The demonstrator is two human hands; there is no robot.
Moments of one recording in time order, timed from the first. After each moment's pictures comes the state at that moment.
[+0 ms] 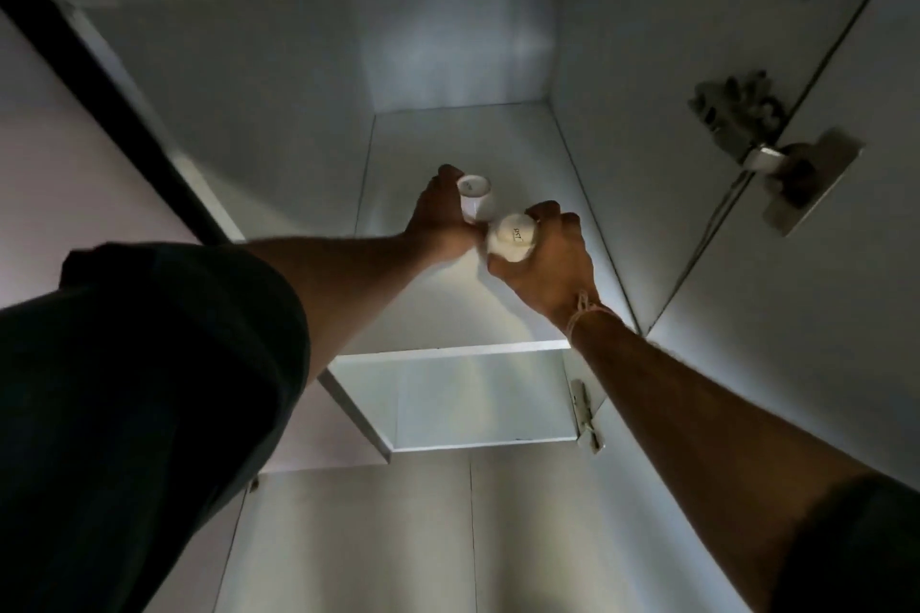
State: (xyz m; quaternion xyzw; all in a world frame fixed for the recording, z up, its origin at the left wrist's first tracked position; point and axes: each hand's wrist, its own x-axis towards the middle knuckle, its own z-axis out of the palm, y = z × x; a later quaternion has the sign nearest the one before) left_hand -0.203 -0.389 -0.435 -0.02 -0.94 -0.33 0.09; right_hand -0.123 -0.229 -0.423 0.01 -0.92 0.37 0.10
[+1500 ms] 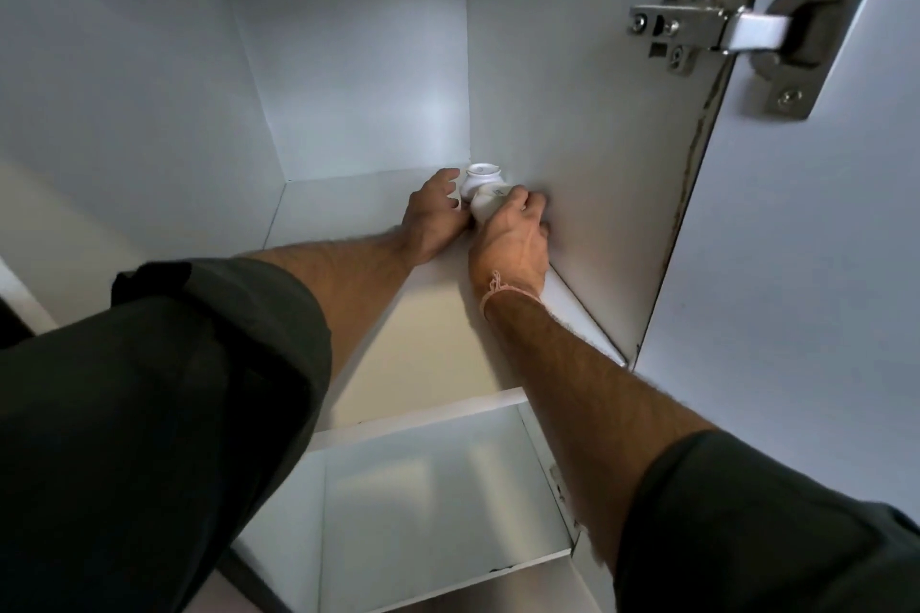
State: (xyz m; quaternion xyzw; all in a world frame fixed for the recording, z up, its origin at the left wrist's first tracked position) left_hand -0.309 -0.318 -0.460 -0.09 -0.86 -0.50 0.09; right_hand -0.214 -0.233 -0.454 -0.15 -0.90 0.29 0.28
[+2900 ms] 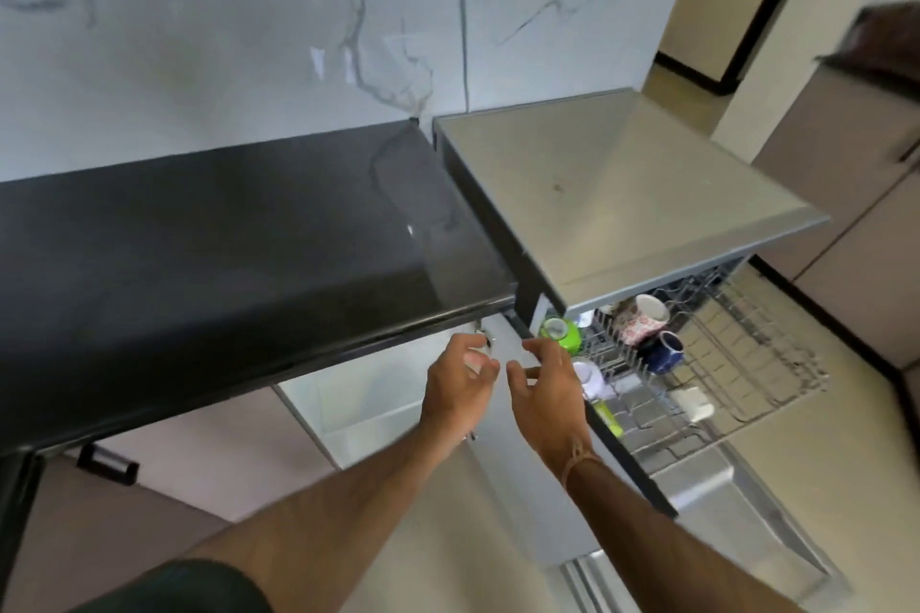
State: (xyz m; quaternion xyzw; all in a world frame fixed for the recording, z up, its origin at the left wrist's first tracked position) left_hand 0.098 -0.254 -0.068 0.00 -0.84 -0.53 -0.10; right_hand 0.143 -0.143 -0.056 -0.19 -0.87 0.43 0.10
